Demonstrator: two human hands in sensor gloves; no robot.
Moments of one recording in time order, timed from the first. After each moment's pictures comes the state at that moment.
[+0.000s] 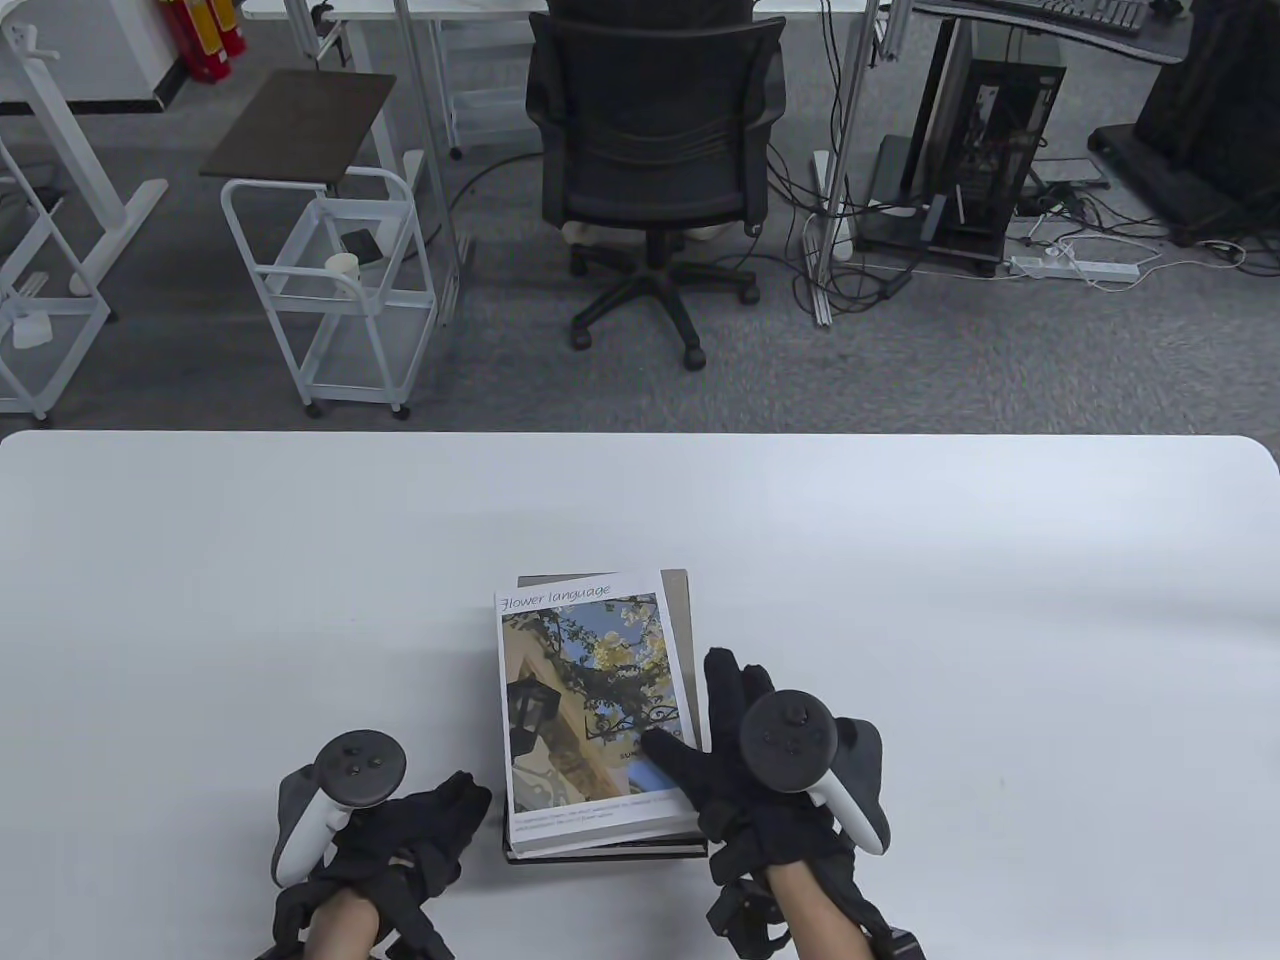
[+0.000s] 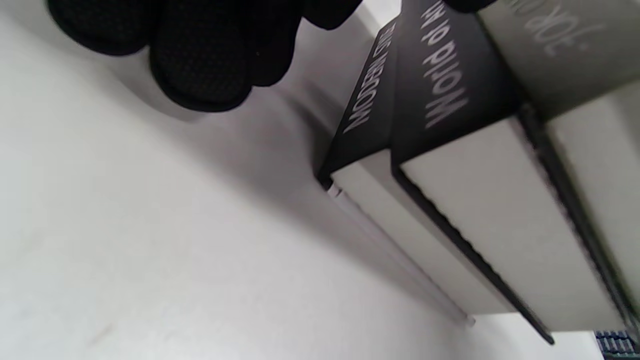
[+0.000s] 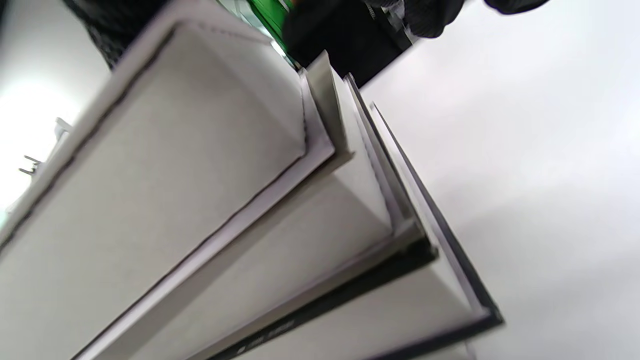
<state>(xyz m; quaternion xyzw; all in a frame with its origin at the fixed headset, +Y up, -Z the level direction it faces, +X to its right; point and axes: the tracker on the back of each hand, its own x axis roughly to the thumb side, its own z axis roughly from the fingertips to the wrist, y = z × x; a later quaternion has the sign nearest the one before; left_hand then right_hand) -0.259 -0.762 -0.269 -0.27 0.01 0.39 0.88 0.086 -0.676 -0.266 0.06 0.06 0.94 0.33</state>
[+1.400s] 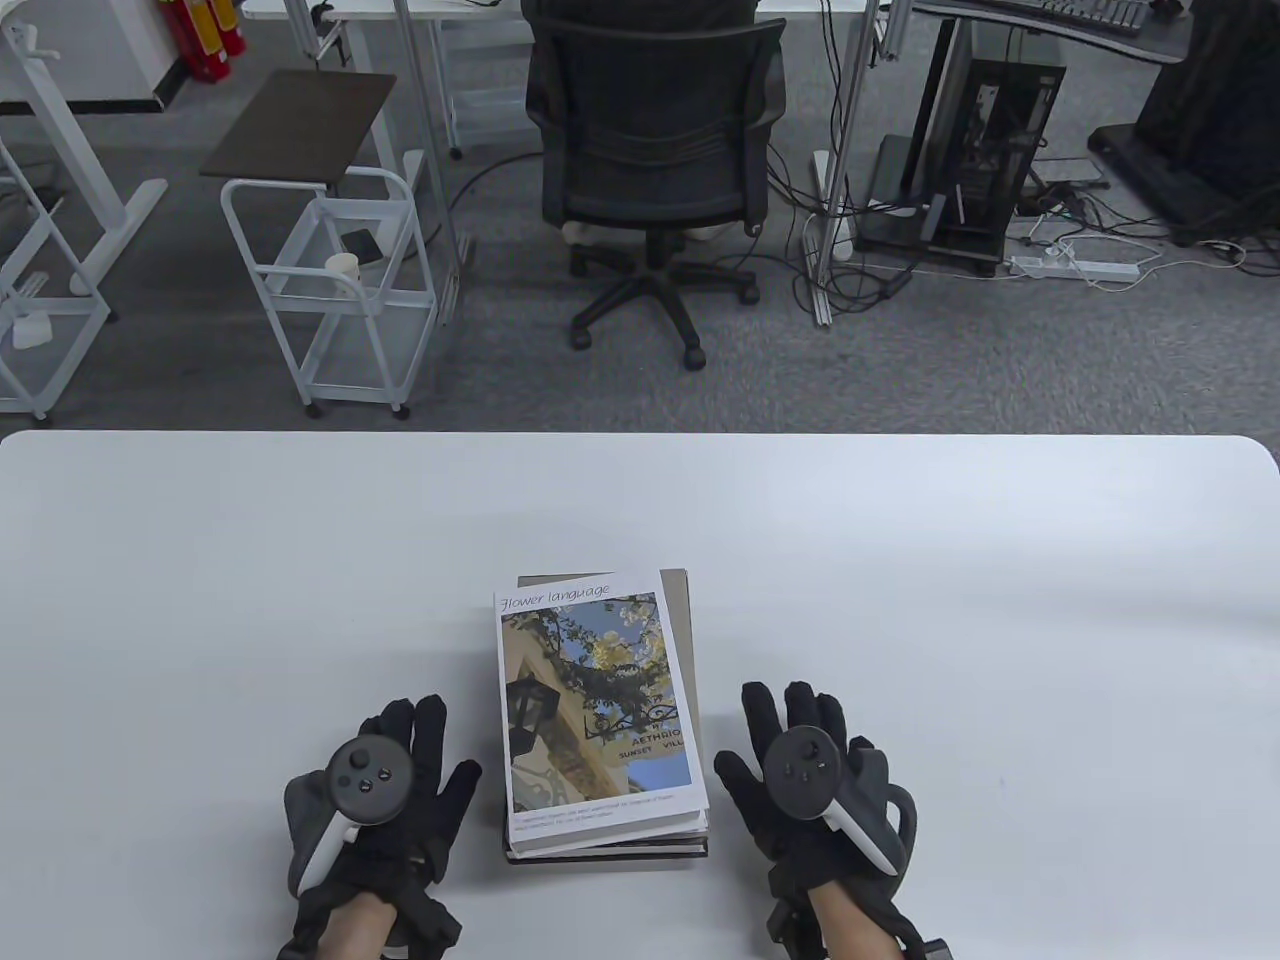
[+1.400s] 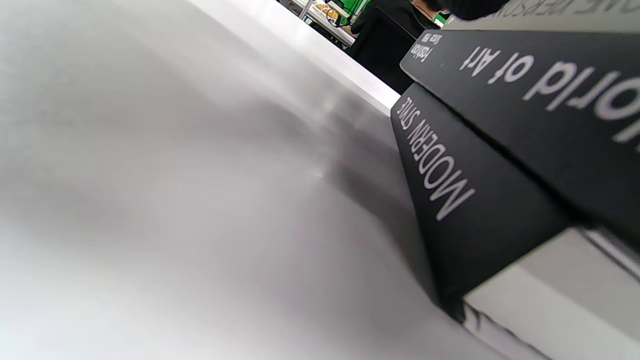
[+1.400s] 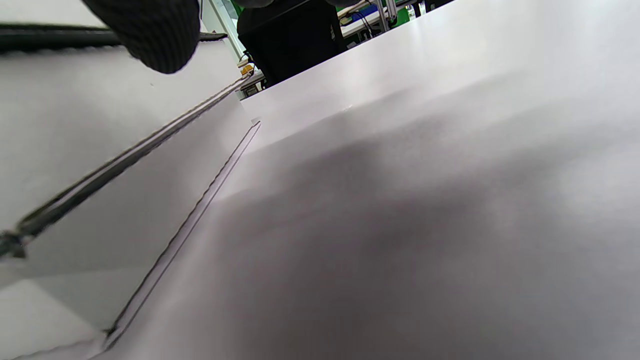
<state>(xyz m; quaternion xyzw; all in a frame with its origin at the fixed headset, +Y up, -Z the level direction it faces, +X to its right) -0.261 -0.768 -0.276 -0.12 0.03 0.29 0.95 0.123 -0.757 -0.278 -0.01 0.09 0.98 0.20</state>
